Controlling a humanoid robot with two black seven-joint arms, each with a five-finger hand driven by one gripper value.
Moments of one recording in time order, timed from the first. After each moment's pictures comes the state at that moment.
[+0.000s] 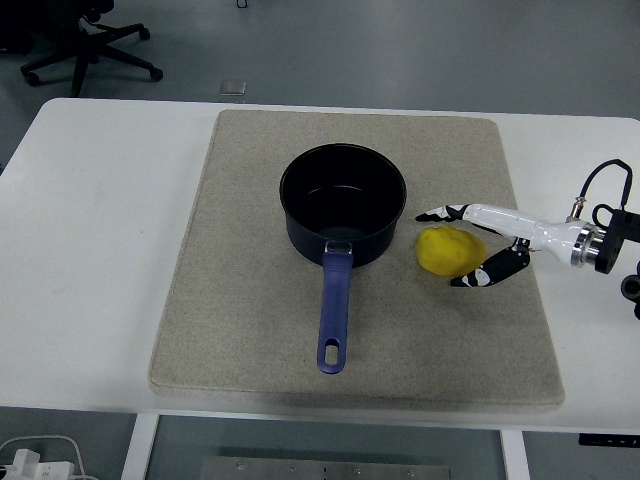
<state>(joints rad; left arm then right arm) 0.00 0.00 -0.04 -0.13 0.03 -0.07 -0.19 0.97 -0.64 0.05 1.10 -1.15 0.04 0.52</state>
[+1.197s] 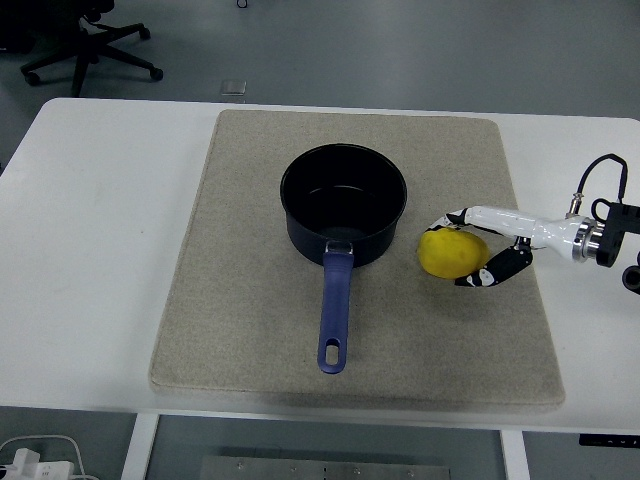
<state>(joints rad) 0.00 0.00 -0.04 -0.13 0.03 -0.07 -0.19 1.04 -0.62 -0.04 1.05 -1.13 0.08 0.52</state>
